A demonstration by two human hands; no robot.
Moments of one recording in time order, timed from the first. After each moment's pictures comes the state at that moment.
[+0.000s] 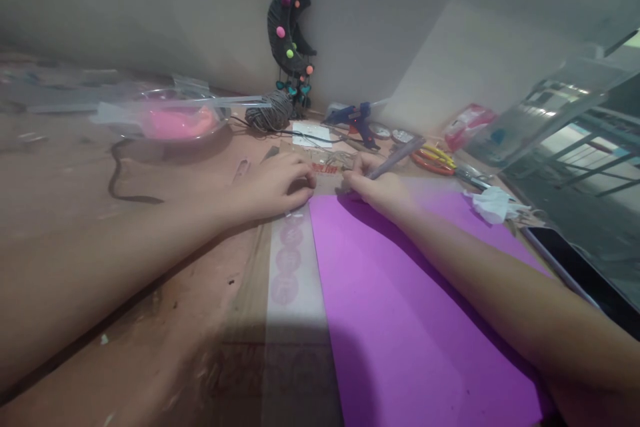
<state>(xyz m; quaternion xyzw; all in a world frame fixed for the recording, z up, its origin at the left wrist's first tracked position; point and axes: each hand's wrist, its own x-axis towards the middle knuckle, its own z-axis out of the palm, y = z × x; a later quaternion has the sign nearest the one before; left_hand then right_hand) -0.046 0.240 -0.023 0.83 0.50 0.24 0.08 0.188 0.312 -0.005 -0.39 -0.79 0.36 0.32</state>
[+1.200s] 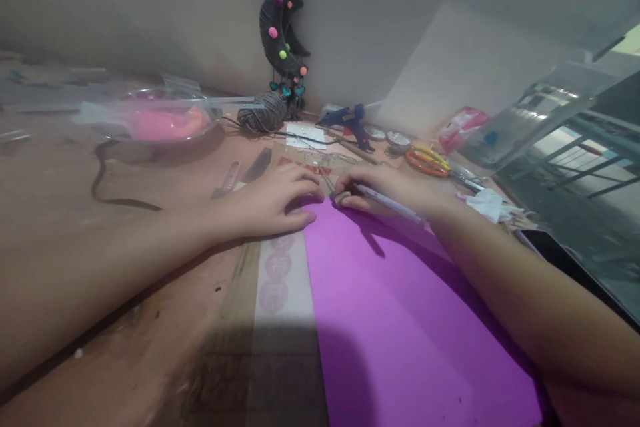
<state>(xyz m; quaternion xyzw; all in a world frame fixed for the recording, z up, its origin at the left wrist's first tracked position) -0.036 0.228 -0.022 0.87 0.43 0.23 0.12 0.217 0.318 0.045 -0.24 -0.94 0.25 0.06</state>
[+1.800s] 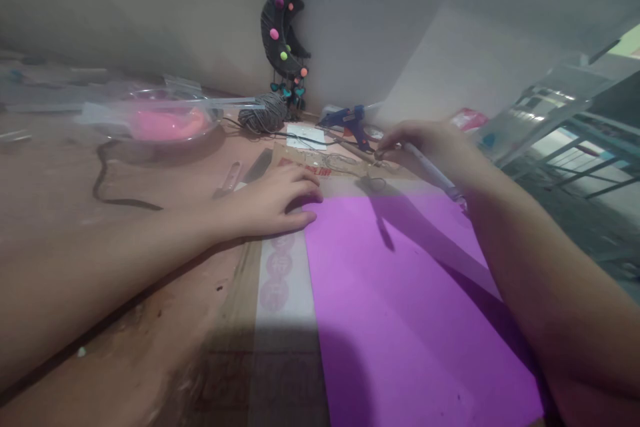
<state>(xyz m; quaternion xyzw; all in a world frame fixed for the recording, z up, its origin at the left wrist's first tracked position) -0.036 0.227 -0.022 0.86 0.44 0.23 0.12 0.245 0.345 0.076 -0.39 -0.88 0.11 0.25</state>
